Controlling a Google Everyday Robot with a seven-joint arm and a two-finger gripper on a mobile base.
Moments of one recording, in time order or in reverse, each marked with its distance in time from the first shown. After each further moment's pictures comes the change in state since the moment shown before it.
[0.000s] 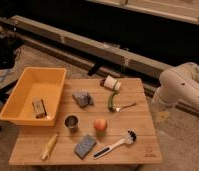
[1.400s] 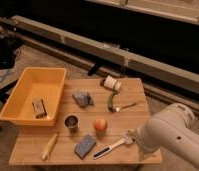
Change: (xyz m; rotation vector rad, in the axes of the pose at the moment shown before) arm -0.130 0.170 -0.016 0.037 -0.179 -0.459
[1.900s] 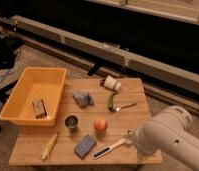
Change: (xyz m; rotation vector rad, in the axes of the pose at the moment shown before) arm -0.001 0.000 0.002 0.001 0.000 -0.012
